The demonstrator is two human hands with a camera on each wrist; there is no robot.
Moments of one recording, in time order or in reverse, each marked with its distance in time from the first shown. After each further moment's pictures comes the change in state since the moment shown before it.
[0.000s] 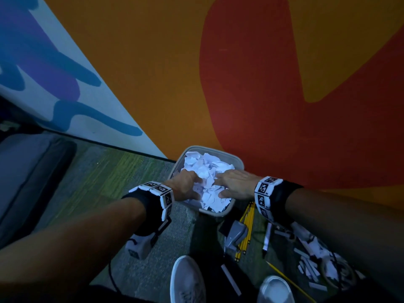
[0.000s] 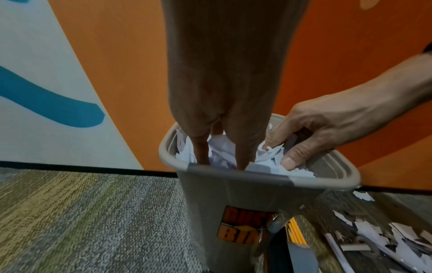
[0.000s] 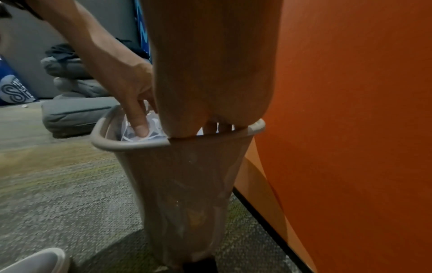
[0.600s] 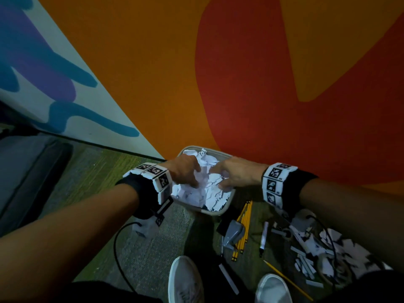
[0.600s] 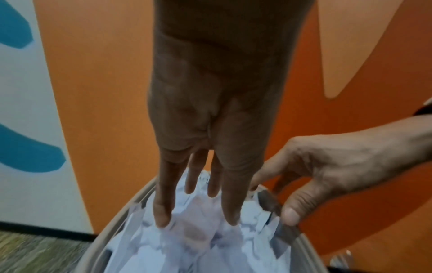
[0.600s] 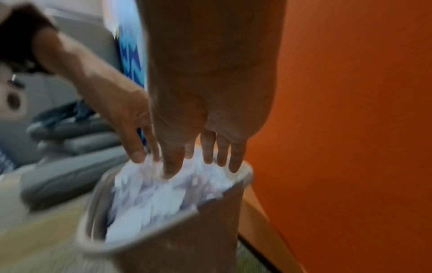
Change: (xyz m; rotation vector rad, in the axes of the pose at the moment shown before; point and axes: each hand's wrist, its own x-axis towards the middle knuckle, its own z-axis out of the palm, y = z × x) left_hand -0.001 0.033 -0.051 0.243 -0.040 0.065; right_hand -0.014 0.006 -0.033 0.220 0.103 0.028
